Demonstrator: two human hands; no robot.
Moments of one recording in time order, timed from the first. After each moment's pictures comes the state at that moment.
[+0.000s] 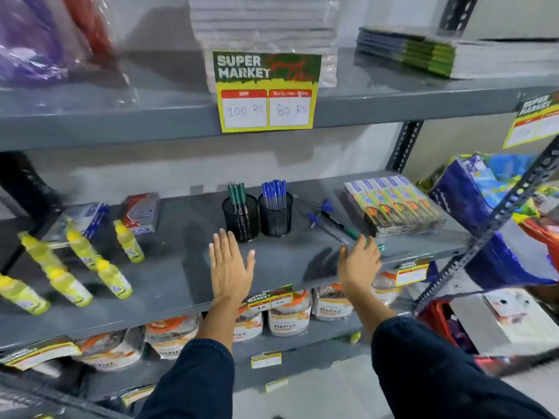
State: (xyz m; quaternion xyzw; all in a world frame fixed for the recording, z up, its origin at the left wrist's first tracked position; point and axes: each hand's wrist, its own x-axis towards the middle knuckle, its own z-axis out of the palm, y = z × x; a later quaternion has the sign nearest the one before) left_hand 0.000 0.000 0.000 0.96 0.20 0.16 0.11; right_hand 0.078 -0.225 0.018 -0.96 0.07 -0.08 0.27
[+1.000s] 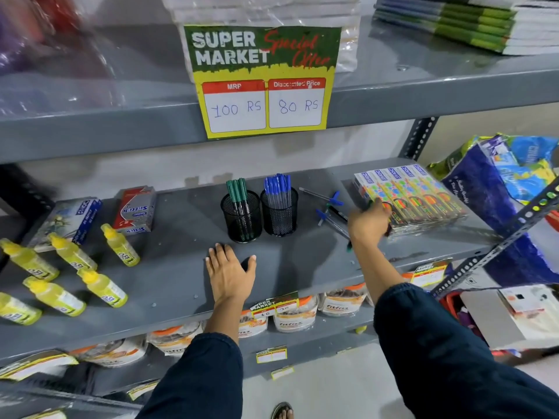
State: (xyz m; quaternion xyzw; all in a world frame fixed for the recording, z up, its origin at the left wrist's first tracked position) left_hand 0.026 0.018 -0.024 0.94 0.30 0.08 0.16; right_hand 0.162 -0.199 0.066 -0.87 0.17 -0.12 0.45
